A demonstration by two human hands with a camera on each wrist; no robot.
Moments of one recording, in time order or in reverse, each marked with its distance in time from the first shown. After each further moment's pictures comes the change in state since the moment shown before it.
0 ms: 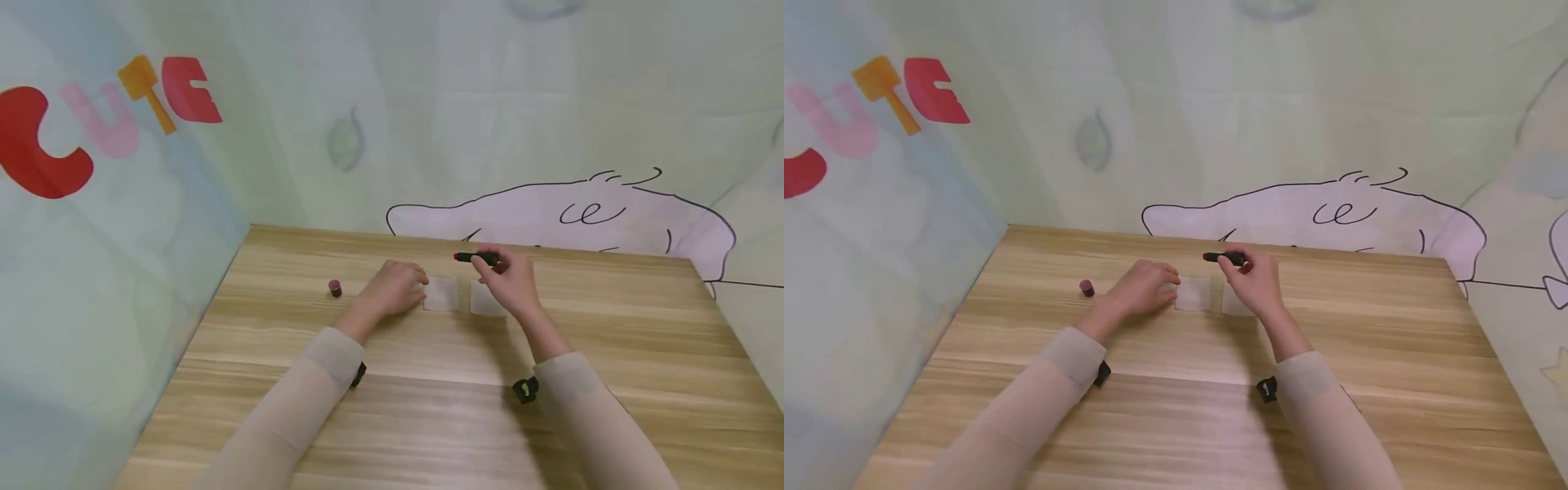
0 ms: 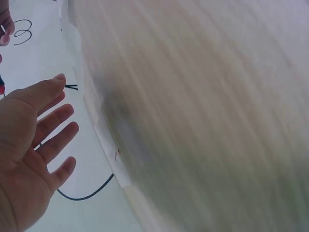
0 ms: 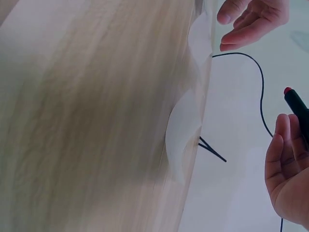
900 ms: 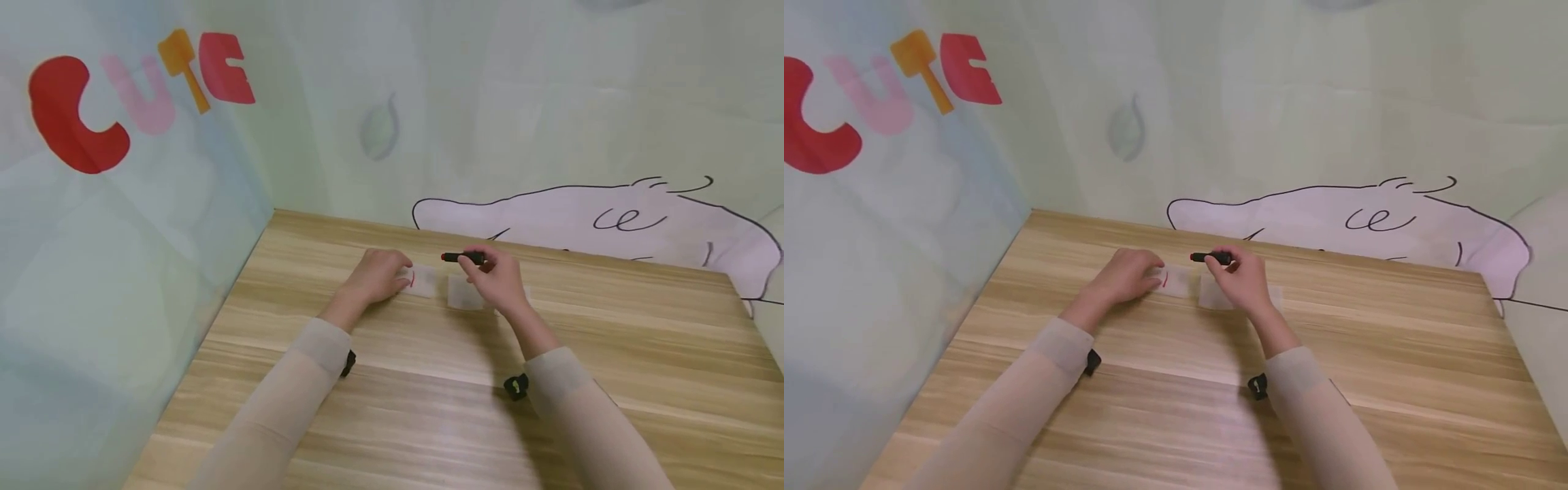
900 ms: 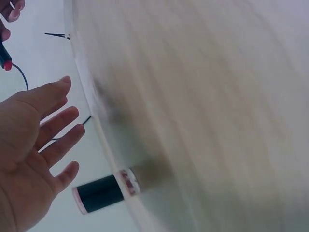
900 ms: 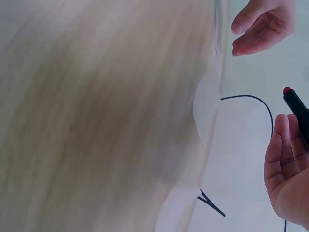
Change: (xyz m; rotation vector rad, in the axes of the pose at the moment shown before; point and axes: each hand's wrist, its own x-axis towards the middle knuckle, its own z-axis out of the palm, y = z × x) left_hand -0.036 -0.056 -0.013 -0.063 0.054 -0.179; right_hand 0.010 -0.015 0.060 -0.006 -0.098 -0.005
